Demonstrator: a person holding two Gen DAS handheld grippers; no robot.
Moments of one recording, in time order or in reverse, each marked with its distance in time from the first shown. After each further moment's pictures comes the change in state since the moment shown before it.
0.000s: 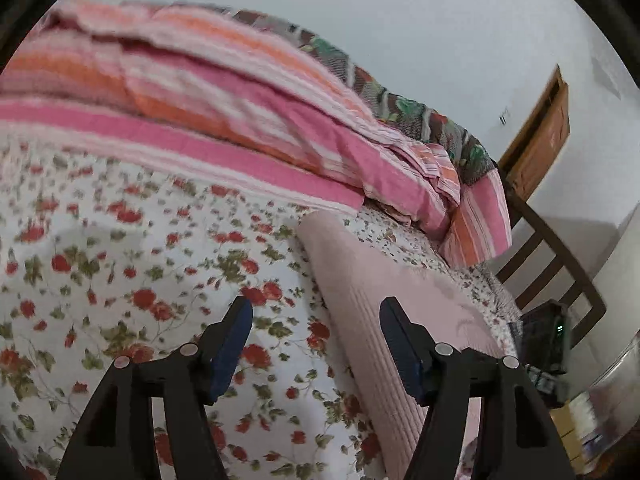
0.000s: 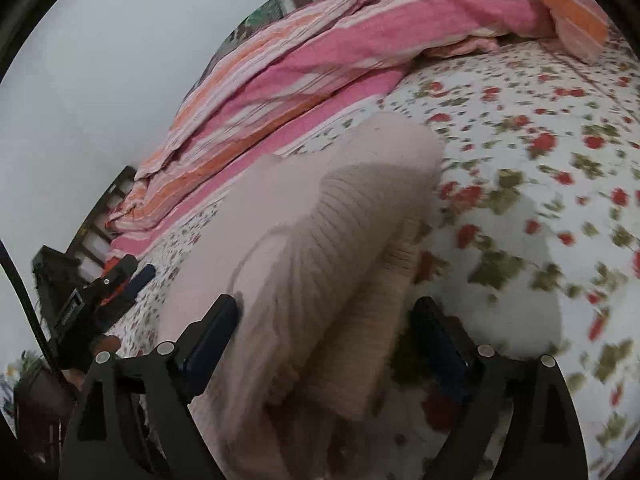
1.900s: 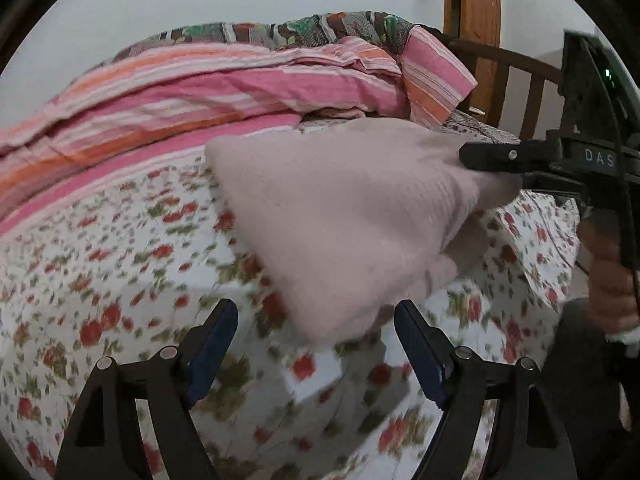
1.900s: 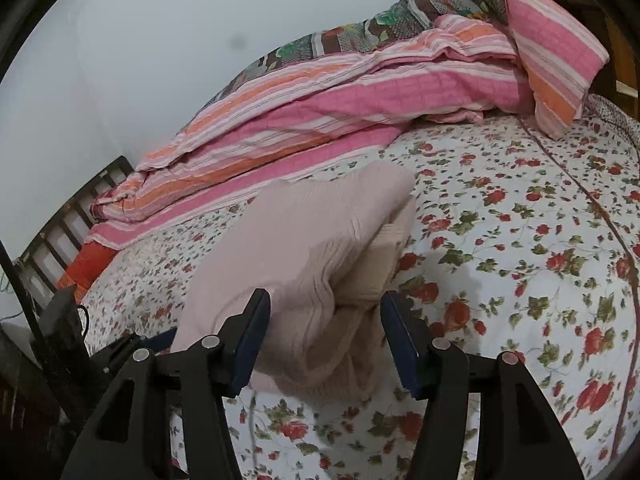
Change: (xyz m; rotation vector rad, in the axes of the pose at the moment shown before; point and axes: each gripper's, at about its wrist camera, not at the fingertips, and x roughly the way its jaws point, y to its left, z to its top) left arm 0.009 -0.113 -0.124 0.531 0.115 0.170; right arm -0.071 0.050 -0.040 -0.148 -0.156 -0.167
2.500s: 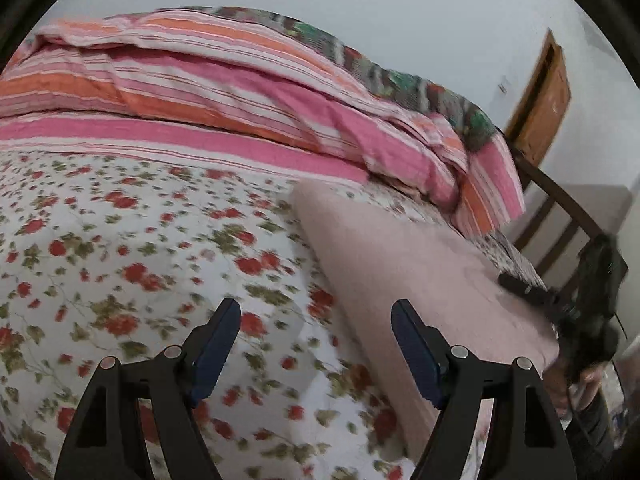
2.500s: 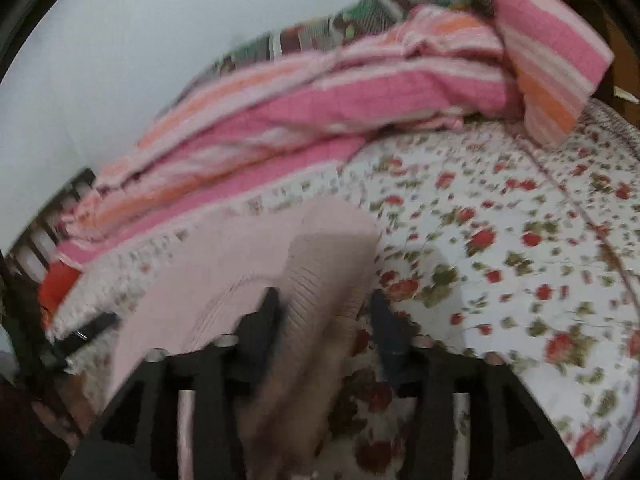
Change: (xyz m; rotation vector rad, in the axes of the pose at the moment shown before) left arm 0.018 0.123 0.031 -0.397 -0.084 -0.112; right arm 0.032 -0.029 0.047 0.026 -0.059 -0.089
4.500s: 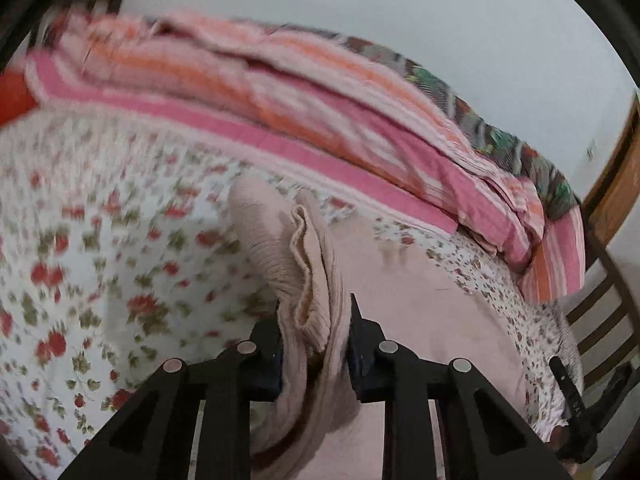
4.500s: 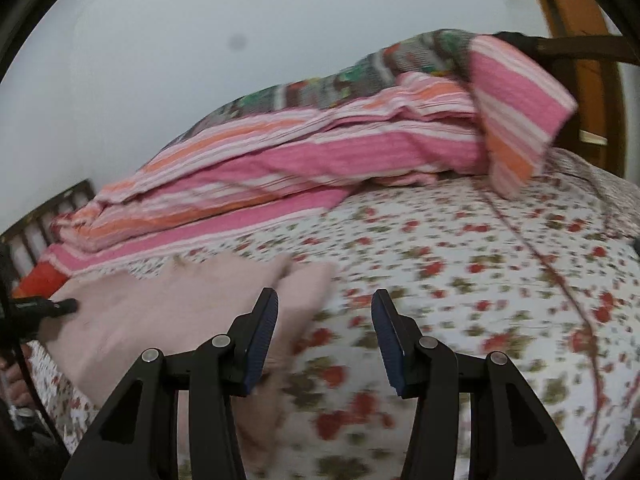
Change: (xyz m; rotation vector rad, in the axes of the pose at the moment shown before) left arm -0.067 0.021 0.022 -0.234 -0.068 0.326; right arm -0.035 -0.027 -0.027 -0.044 -0.194 -0.092
